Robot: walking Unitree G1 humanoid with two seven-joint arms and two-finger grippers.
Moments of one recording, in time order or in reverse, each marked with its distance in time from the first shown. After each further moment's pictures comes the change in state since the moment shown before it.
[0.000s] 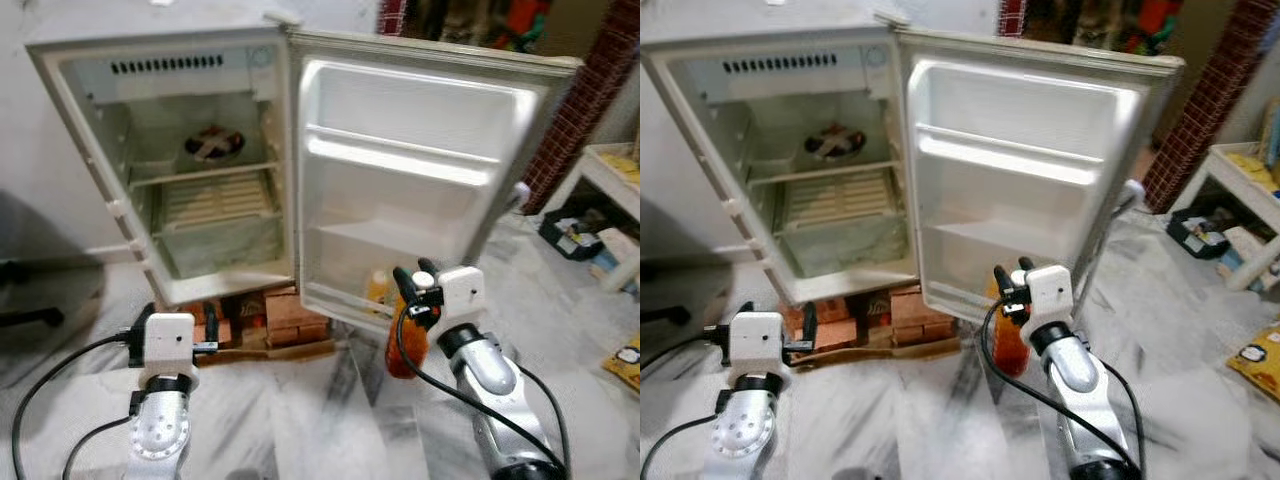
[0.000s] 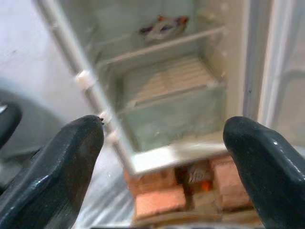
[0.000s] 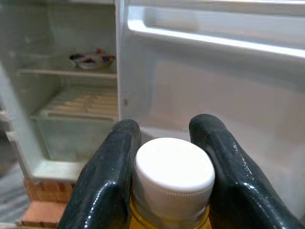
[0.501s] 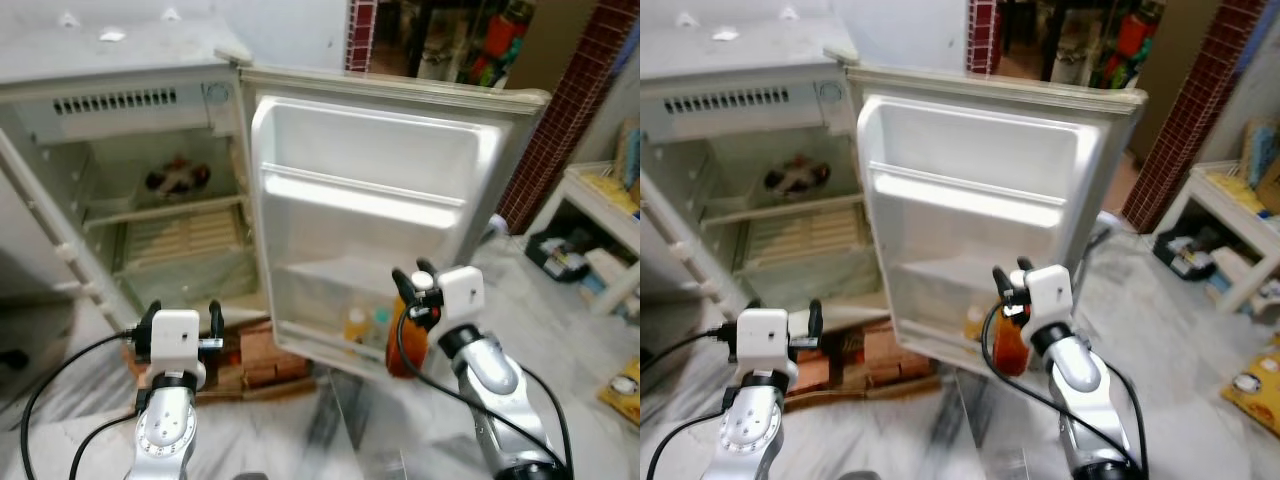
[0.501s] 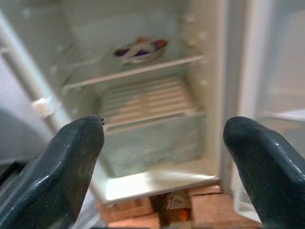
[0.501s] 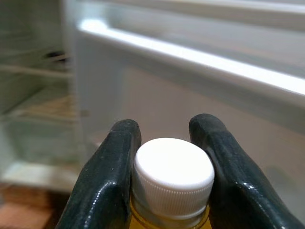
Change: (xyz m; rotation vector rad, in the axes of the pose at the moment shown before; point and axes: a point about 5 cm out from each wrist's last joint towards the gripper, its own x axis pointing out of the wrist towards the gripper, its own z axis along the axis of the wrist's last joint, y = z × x) left arm -0.001 -0.010 0.002 -0.019 -0.007 -0.028; right arm -0.004 -0.001 -0.004 -0.031 0.014 0.029
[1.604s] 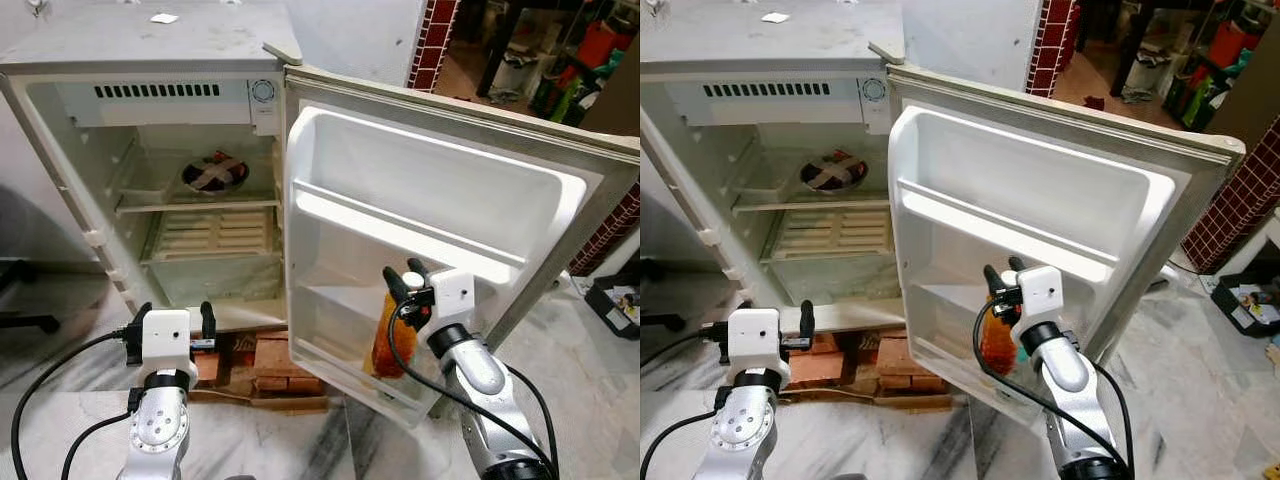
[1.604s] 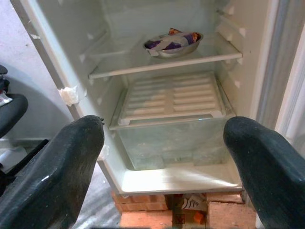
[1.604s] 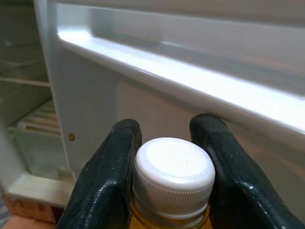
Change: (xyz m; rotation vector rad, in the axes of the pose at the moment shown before) left arm 0.004 0.003 0.000 -0.014 0.017 0.019; right arm -0.002 -0.013 -0.004 0.043 0.001 -0.098
